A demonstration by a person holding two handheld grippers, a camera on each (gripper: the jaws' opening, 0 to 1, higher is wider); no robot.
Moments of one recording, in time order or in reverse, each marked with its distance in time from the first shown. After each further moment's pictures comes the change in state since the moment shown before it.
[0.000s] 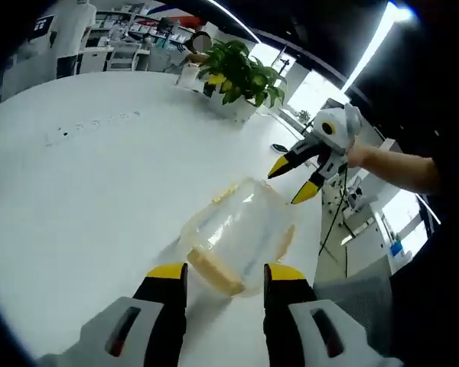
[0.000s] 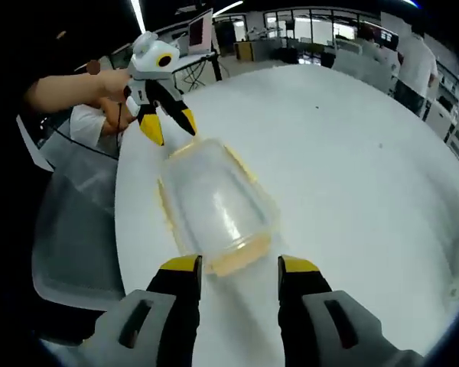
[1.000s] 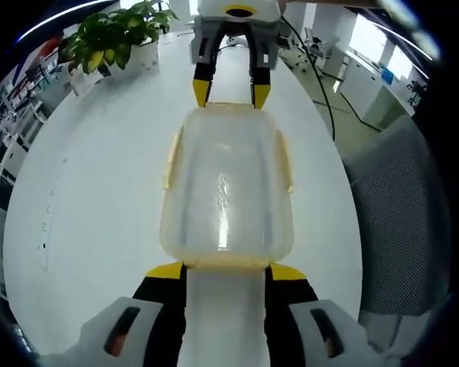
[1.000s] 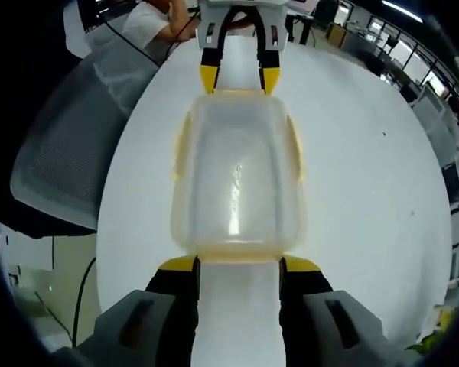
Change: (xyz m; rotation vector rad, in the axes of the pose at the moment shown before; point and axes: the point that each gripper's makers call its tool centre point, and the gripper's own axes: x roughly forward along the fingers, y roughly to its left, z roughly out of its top) left arm 0.027 0.006 -0.025 0.831 0.503 0.043; right arm 0.021 -0.007 -0.023 -0.576 0.364 0.070
